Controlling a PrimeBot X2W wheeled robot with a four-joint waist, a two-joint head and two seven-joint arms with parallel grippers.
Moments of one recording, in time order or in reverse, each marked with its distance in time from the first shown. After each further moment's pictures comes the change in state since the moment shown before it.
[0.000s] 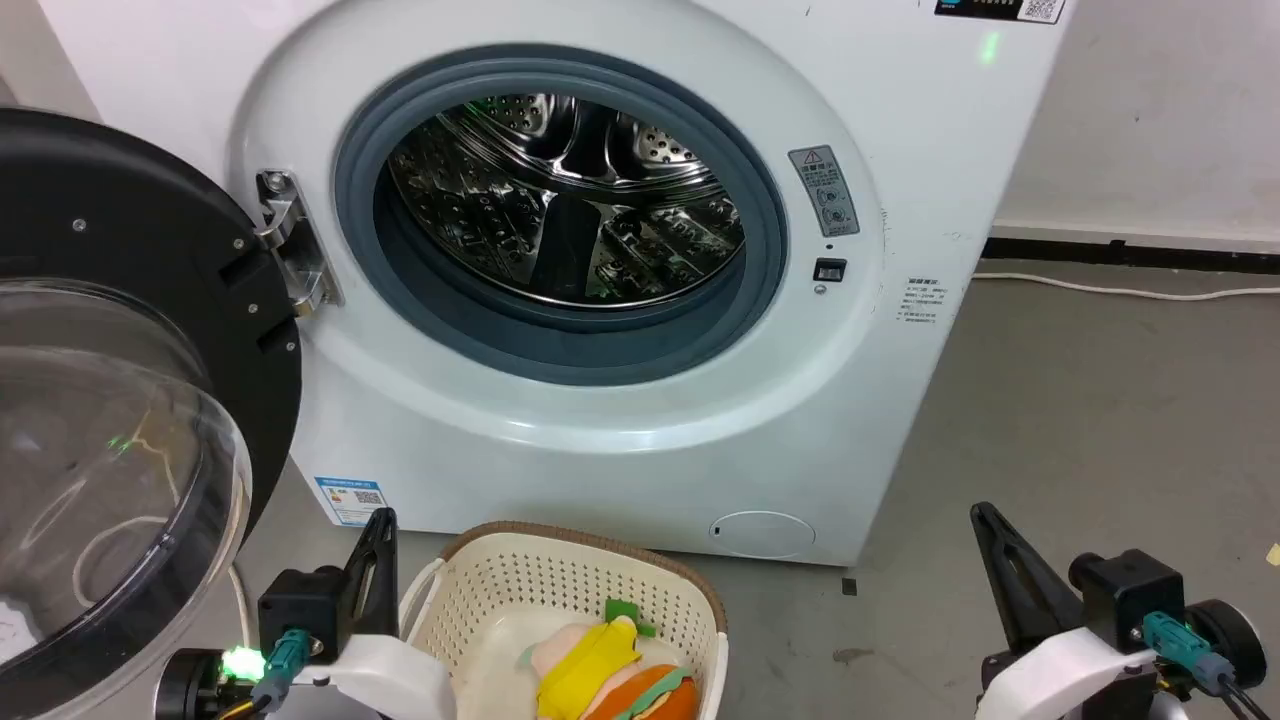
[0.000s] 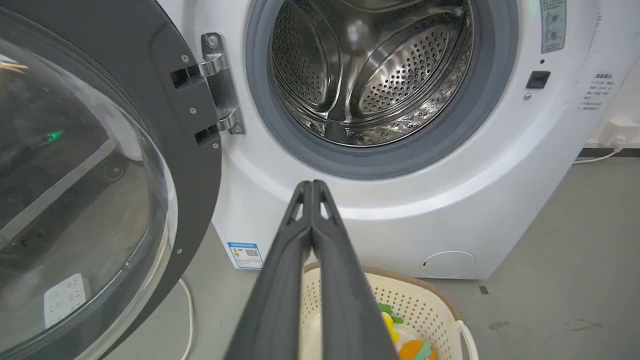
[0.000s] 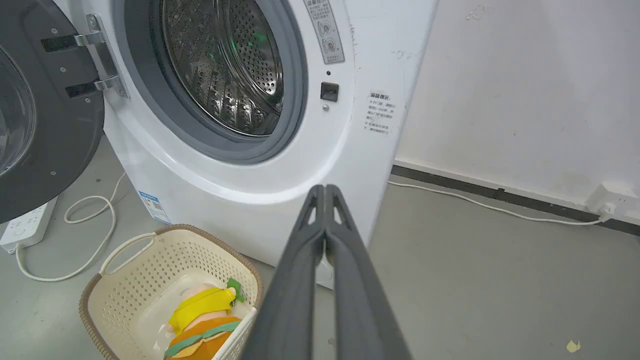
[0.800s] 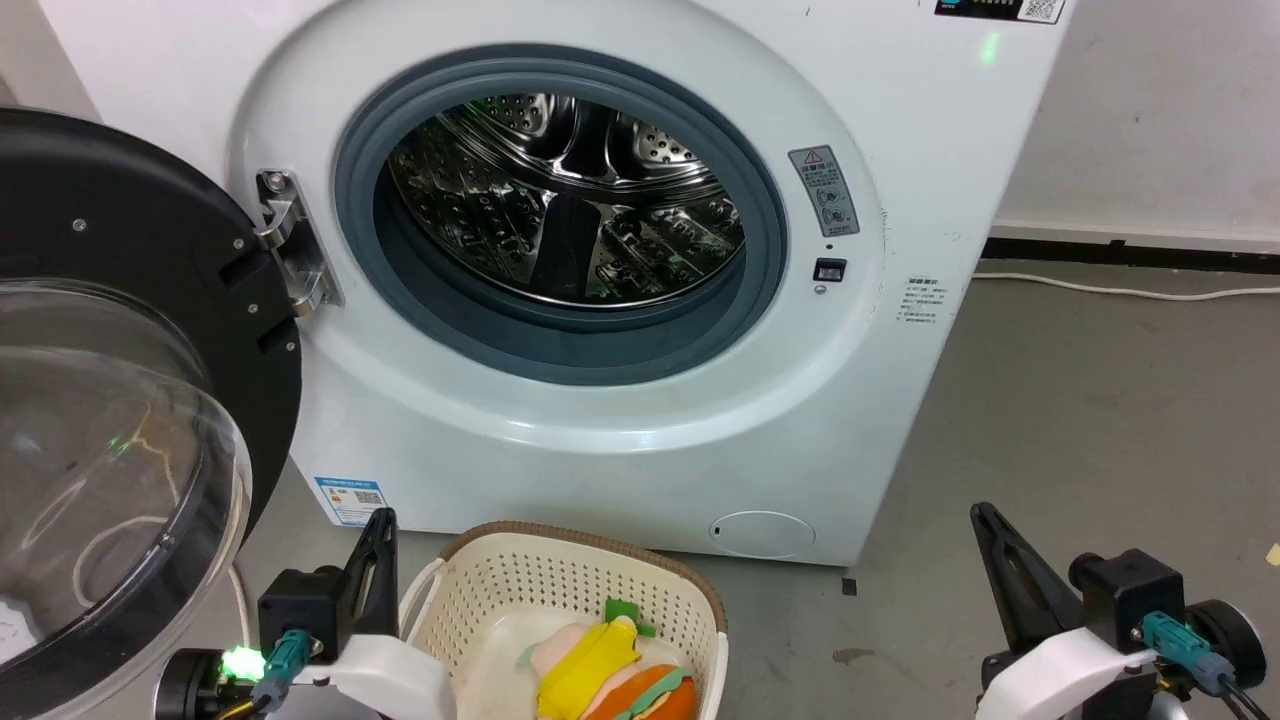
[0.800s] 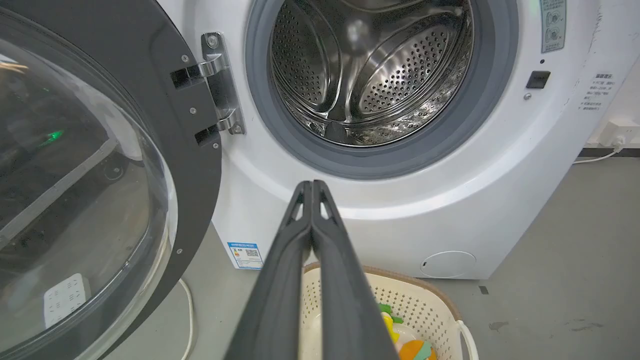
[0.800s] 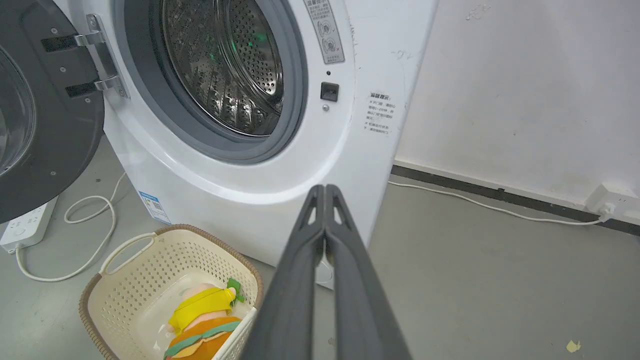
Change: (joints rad) left arm 0.000 0.000 0.000 0.000 0.000 0.000 0.000; right arm 0.000 0.000 0.000 0.000 0.000 0.000 0.000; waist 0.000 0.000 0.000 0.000
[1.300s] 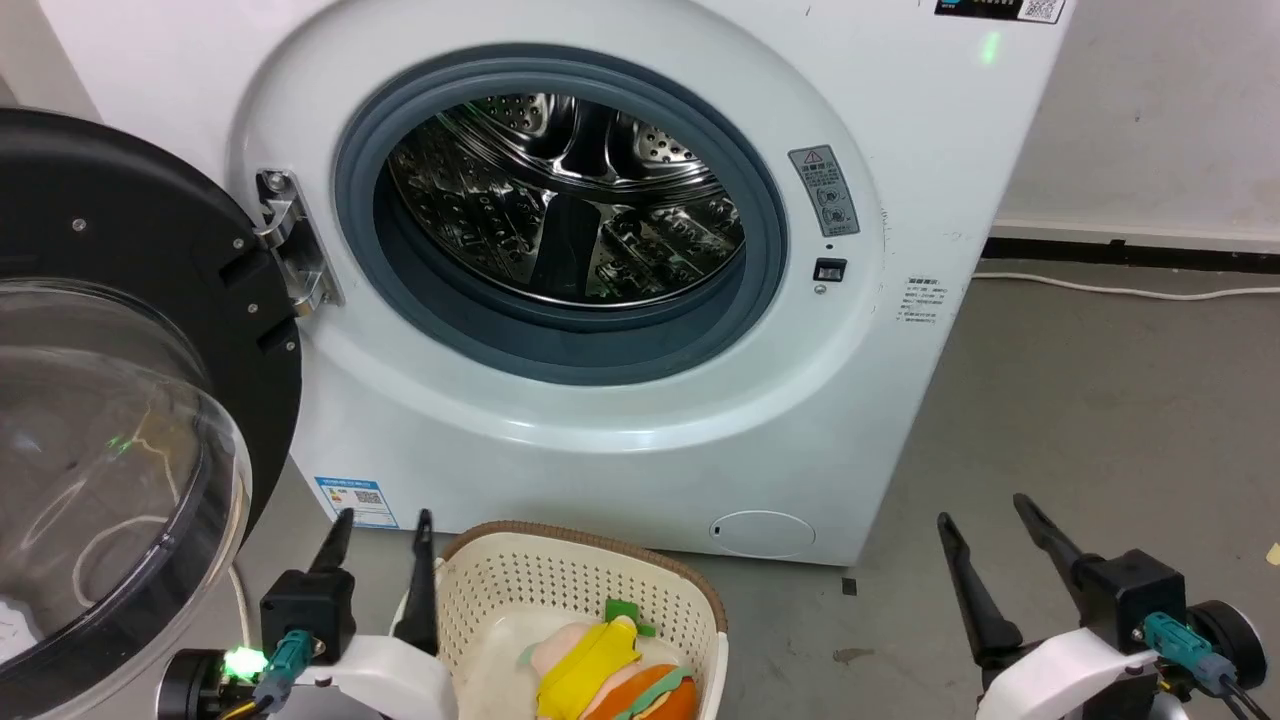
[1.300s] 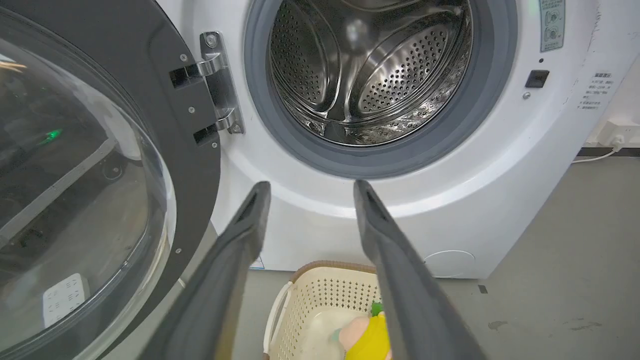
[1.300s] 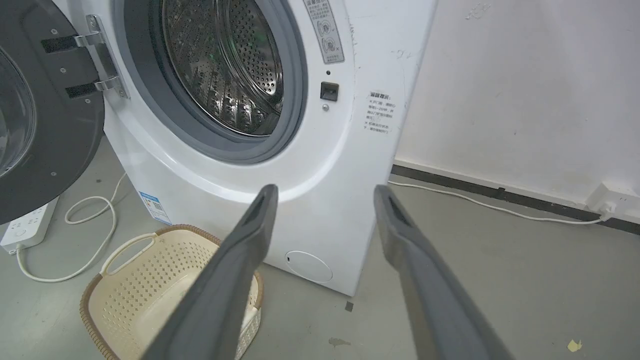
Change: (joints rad) left arm 0.001 0.000 -0.002 0.001 0.000 0.000 -0.001; right arm 0.000 0.000 0.000 0.001 0.003 0.000 -0.001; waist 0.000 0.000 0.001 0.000
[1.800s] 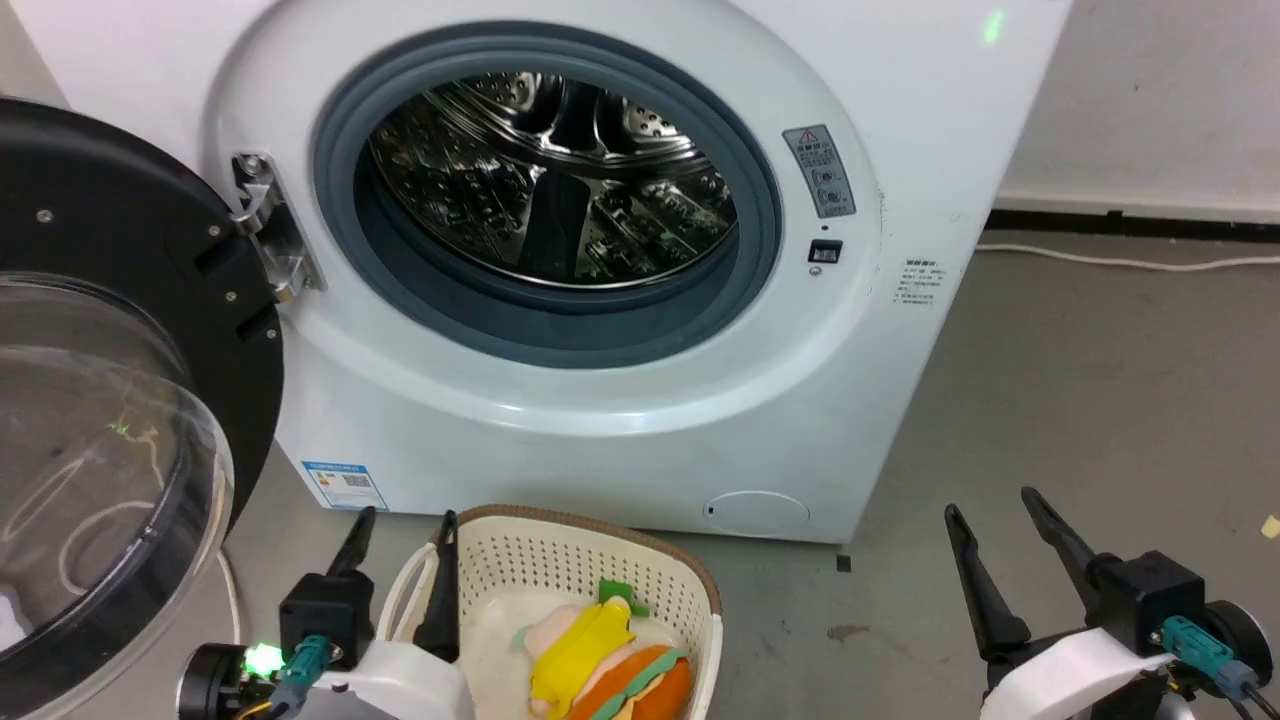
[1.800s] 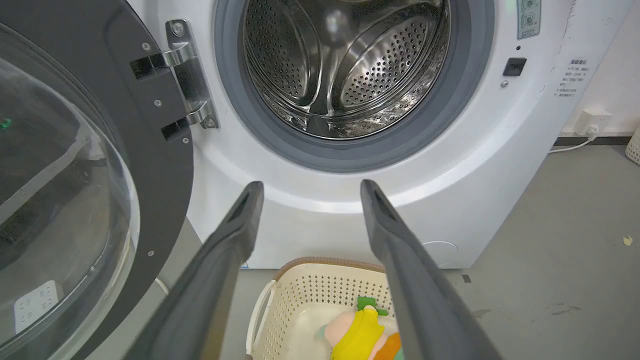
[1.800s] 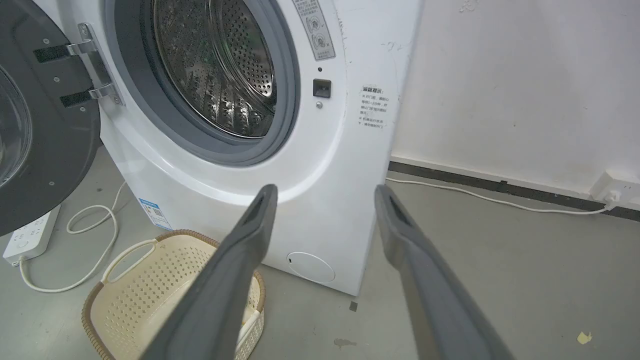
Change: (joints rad) left arm -0.001 0.003 -0.031 0.007 -0.011 -0.013 -0.028; right arm 0.002 0.000 -0.007 -0.007 0.030 0.000 -0.028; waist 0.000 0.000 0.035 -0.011
